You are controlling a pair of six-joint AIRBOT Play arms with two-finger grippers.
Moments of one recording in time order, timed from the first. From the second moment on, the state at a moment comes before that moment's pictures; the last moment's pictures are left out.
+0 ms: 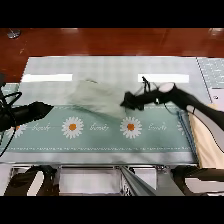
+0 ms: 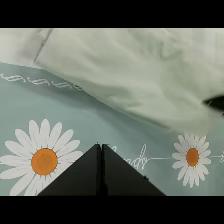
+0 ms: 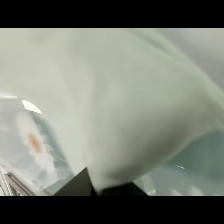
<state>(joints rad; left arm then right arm) 0.17 -0.56 0.63 0.94 -1.08 -1.44 0.30 -1.53 1.09 -0.57 0.94 1.42</state>
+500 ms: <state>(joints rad) 0.17 -0.56 0.63 0.94 -1.08 -1.44 0.14 -1.52 1.90 -1.06 1.36 1.69</state>
